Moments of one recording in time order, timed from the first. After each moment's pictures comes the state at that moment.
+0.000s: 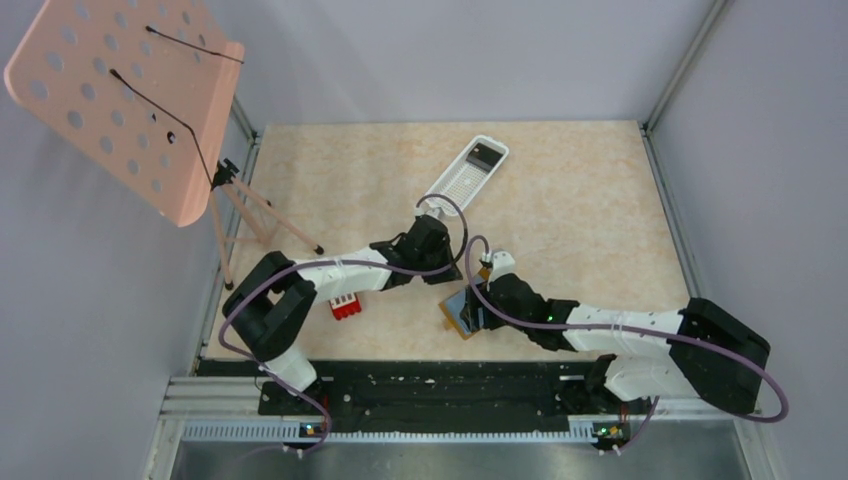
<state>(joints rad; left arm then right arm) -0.81 1.68 0.95 -0.06 0.06 -0.89 0.99 1.21 0.42 0.11 0.21 0.58</state>
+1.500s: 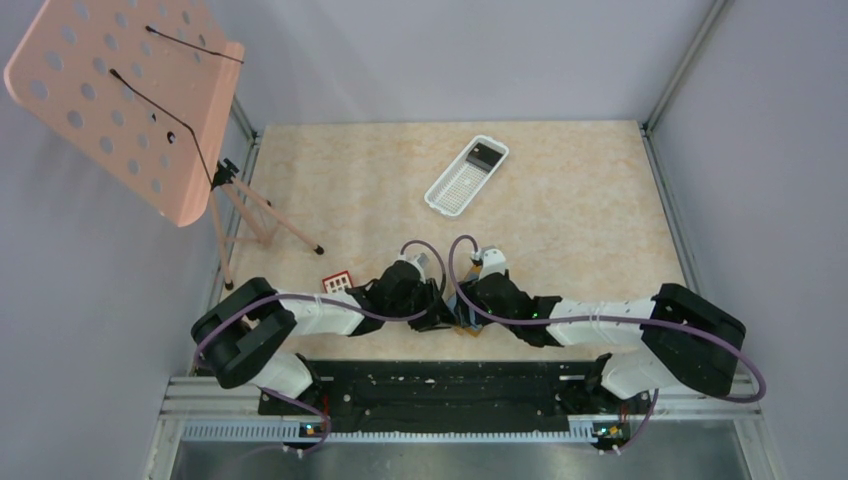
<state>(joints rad) -0.86 1.47 0.49 0.26 0.28 -1.11 1.02 1.36 0.47 0.16 0.31 0.56</state>
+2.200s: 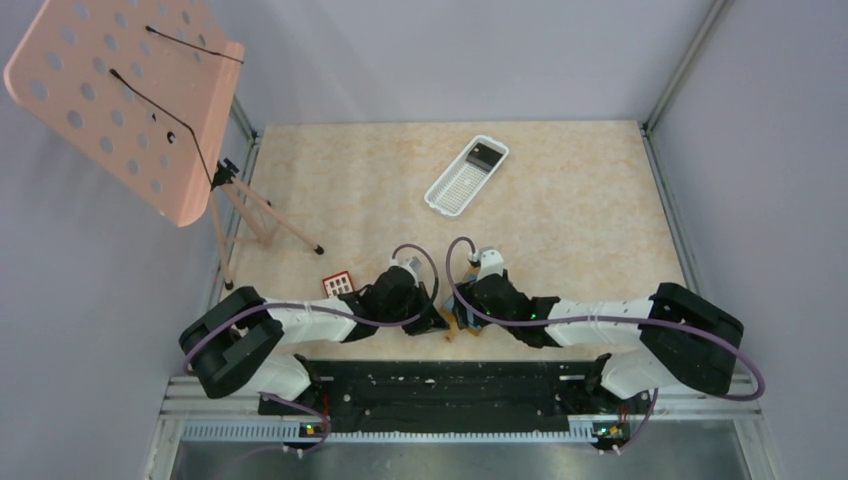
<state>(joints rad) -0.88 1.41 0.44 0.25 0.24 -1.14 1.03 1.37 0.48 0.16 0.33 0.56</state>
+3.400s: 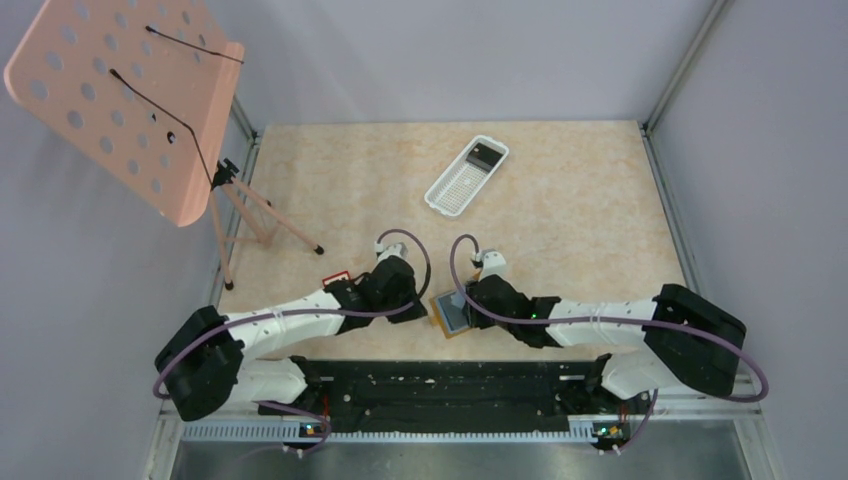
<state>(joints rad) -0.88 1.25 0.56 -0.19 -0.02 -1.01 1.05 1.36 0.50 0.10 0.32 0.63</state>
